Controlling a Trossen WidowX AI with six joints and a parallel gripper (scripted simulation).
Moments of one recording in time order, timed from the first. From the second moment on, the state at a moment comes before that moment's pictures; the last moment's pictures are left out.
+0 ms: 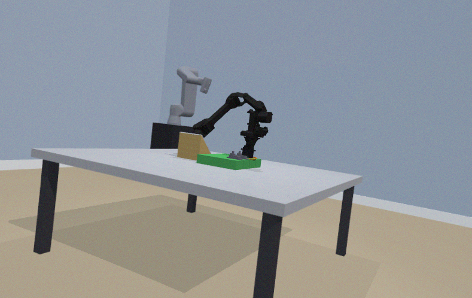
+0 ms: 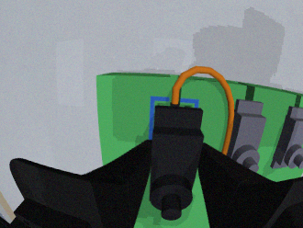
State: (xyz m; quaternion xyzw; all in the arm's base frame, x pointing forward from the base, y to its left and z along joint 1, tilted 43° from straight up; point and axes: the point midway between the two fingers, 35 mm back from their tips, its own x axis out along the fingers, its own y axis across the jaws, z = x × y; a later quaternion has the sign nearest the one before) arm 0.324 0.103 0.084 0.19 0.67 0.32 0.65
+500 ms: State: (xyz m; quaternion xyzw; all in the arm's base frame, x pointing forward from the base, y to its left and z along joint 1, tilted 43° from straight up) arm 0.323 0.112 0.074 0.19 0.66 0.32 0.65
